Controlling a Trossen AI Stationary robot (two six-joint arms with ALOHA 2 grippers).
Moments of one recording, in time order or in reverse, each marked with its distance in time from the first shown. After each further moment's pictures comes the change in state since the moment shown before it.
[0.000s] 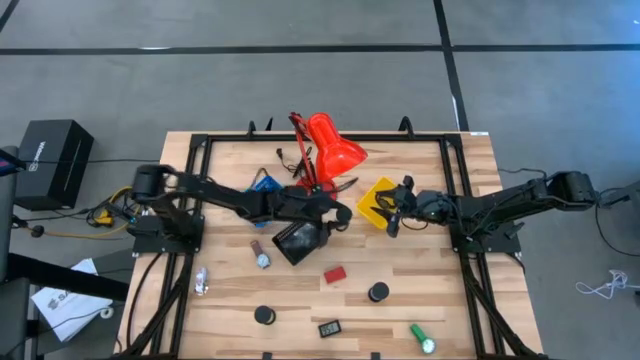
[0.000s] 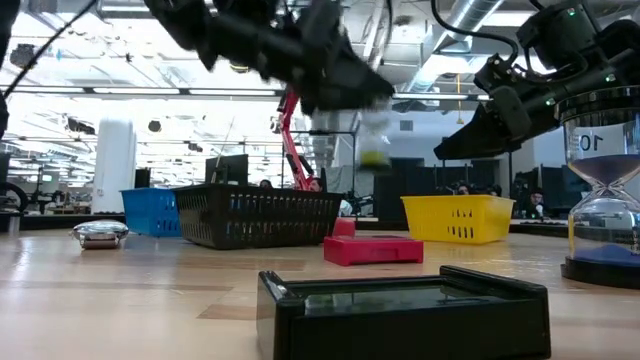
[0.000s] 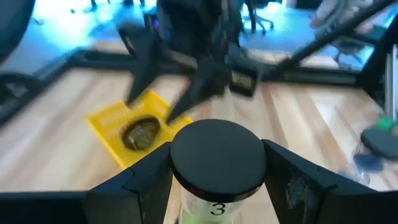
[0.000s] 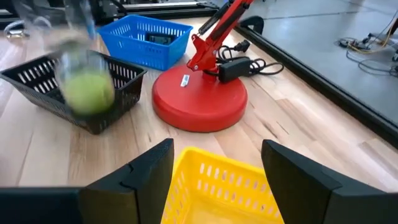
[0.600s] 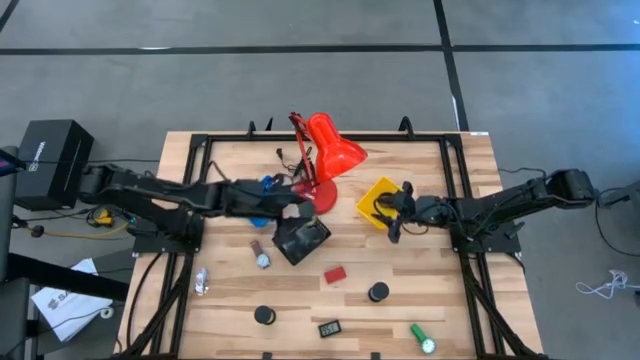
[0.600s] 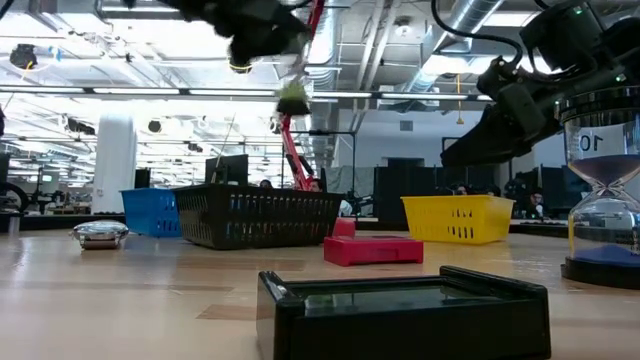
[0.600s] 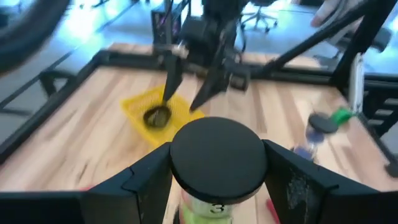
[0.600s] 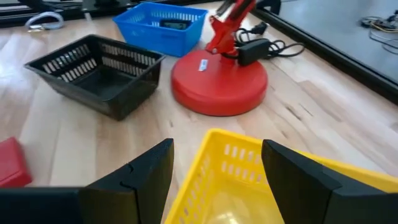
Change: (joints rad) left arm -0.060 -0.463 -0.162 -0.343 -0.090 -0.042; right arm 0.063 0.000 0.000 -0.052 -0.005 0.087
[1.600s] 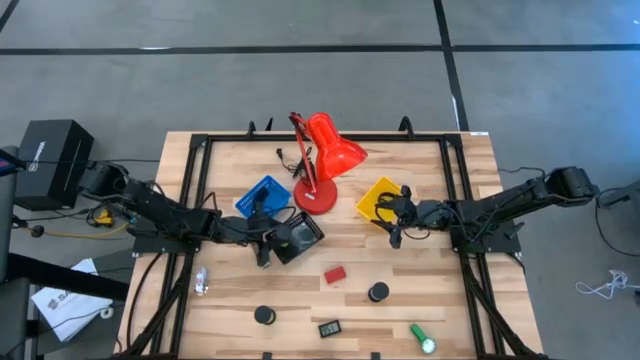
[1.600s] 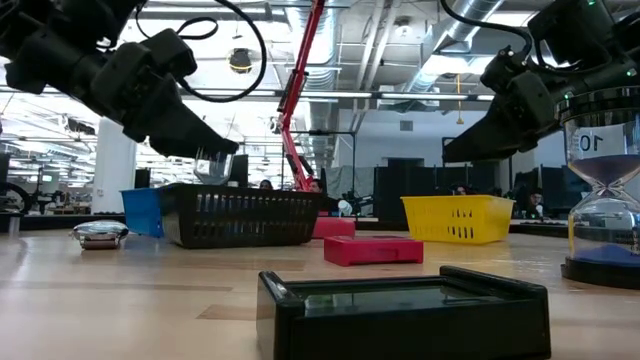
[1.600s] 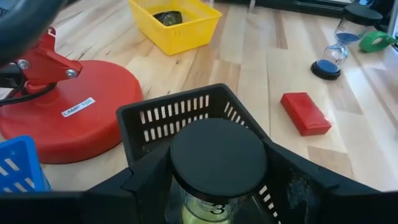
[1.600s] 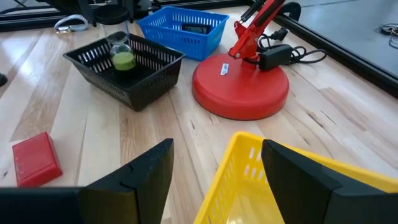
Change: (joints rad) left arm -0.184 0.005 -0.500 0.384 -0.214 -0.172; right arm 0.060 0.000 0.000 0.017 0.004 0.000
